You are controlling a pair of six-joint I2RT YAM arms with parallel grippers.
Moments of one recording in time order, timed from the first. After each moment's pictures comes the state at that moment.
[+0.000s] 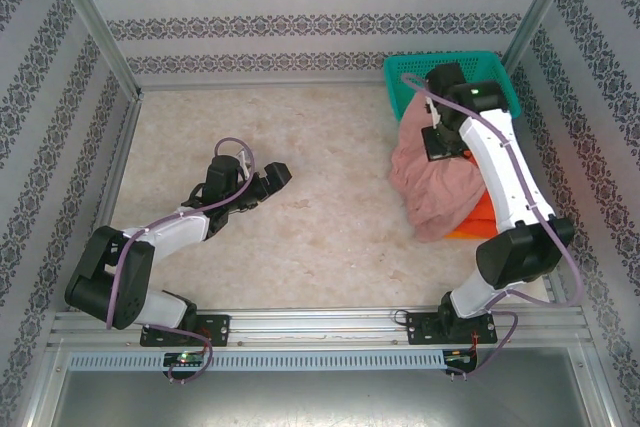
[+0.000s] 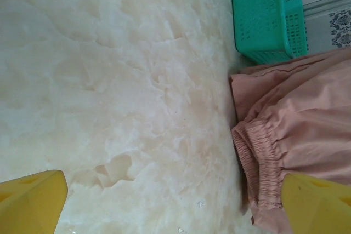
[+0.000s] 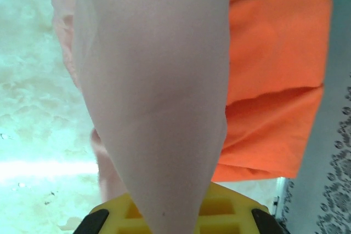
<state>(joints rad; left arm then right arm) -0.33 1.41 0.61 0.27 0.37 -0.93 0.16 1.61 1.81 -1.50 0.24 0.05</state>
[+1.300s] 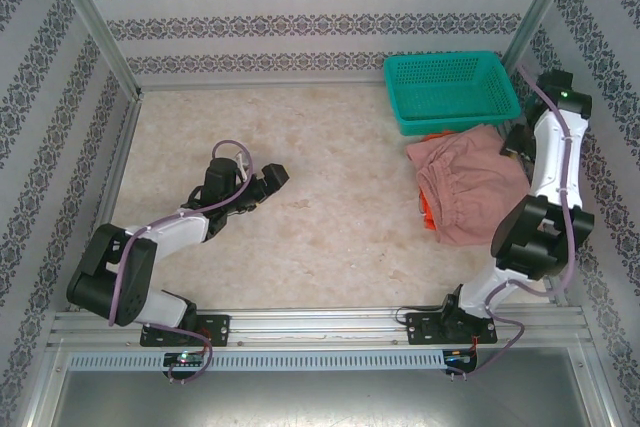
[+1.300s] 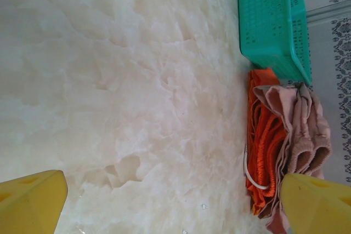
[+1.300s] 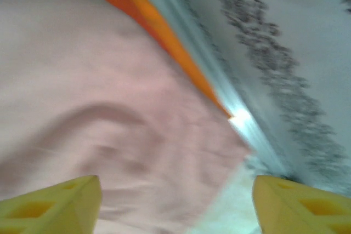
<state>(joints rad) -0.31 1.41 0.58 0.30 0.38 -0.95 -0.39 1.65 1.69 -1.25 0.15 0.22</state>
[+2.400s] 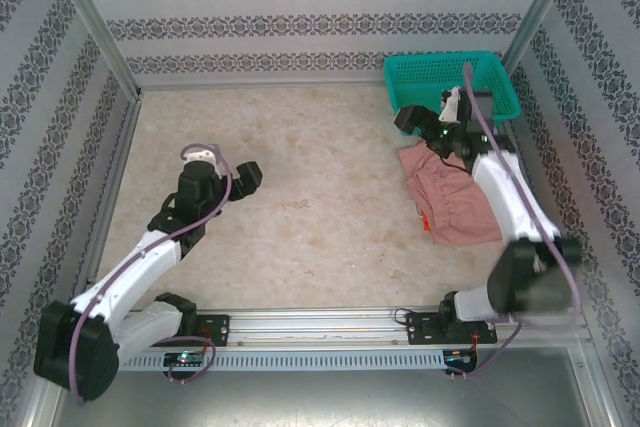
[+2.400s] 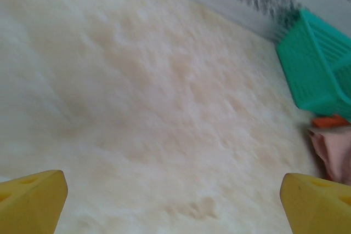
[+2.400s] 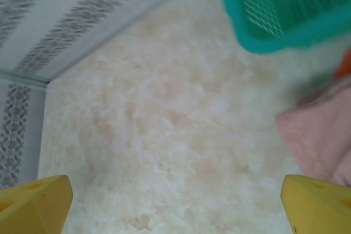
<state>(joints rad) -0.30 0.98 0.60 -0.07 -0.08 -0.56 0.02 1.34 1.13 -0.41 -0.43 0.52</state>
